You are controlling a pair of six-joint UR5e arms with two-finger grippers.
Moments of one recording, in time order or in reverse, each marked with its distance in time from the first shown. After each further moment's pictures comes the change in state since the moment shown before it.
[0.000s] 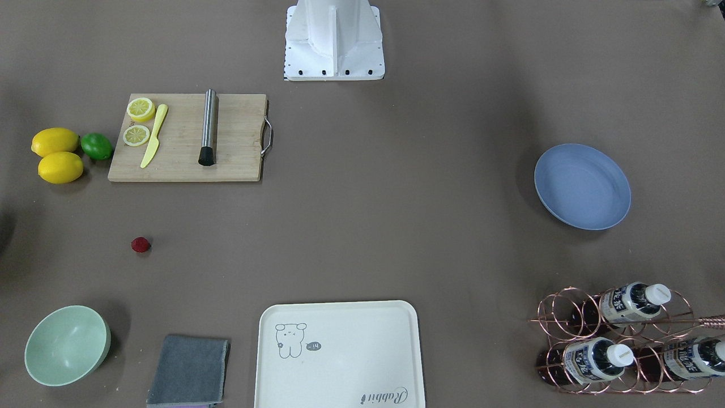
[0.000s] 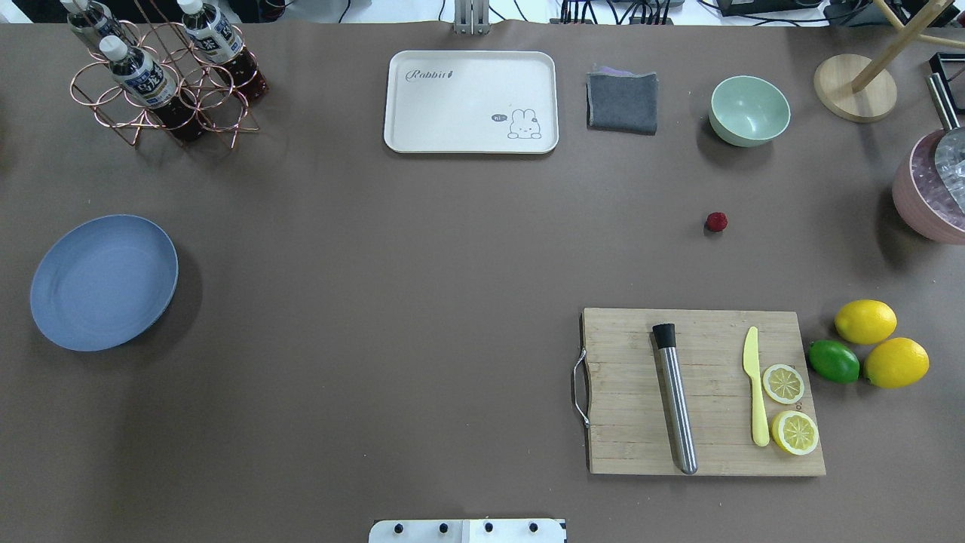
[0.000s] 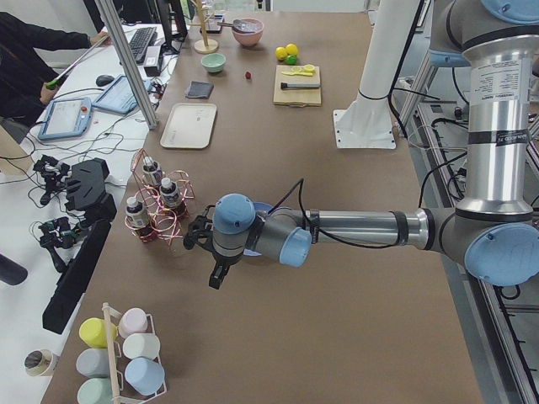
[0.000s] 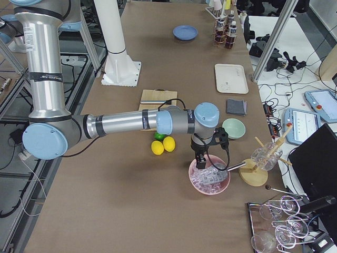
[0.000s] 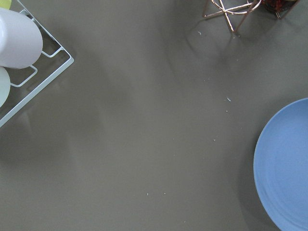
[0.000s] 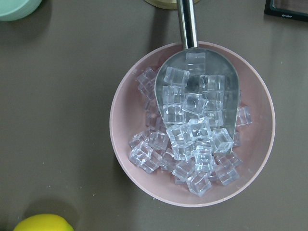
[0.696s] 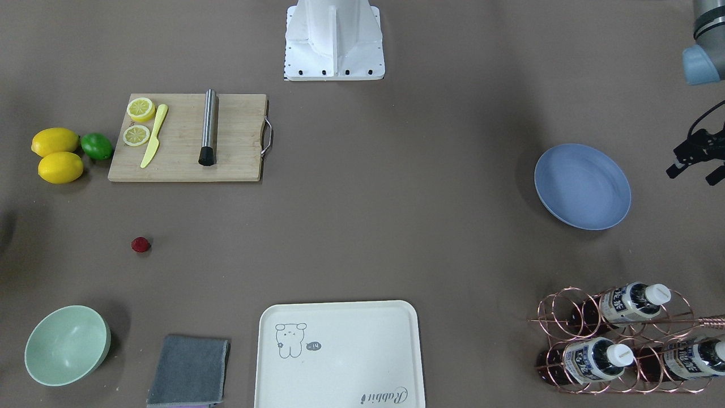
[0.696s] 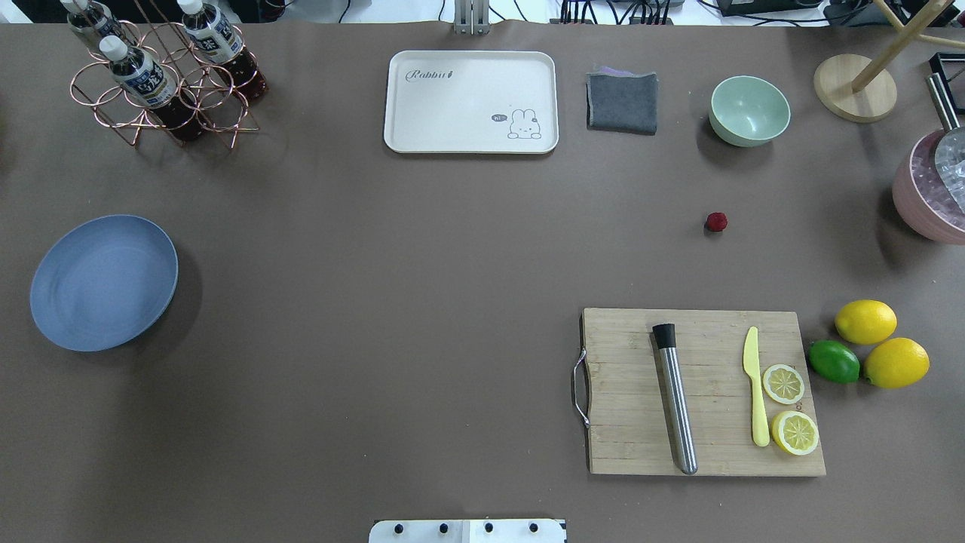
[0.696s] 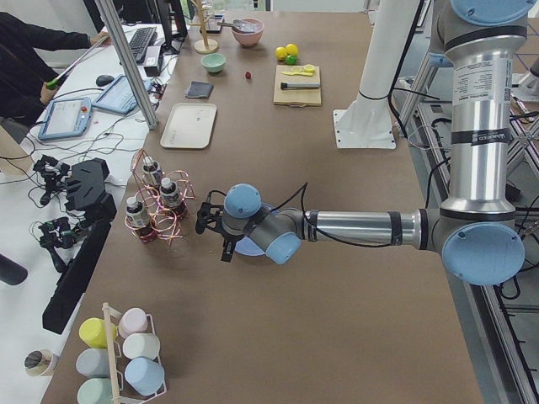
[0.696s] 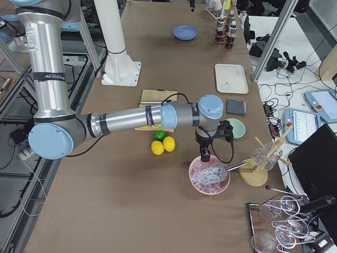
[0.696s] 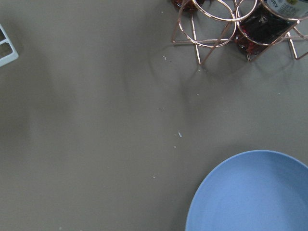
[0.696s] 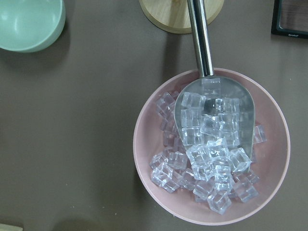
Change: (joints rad) left arm 0.243 0.001 0.053 -0.392 0.050 -0.580; right arm -0.016 0.046 0.014 0.000 0.017 0.104
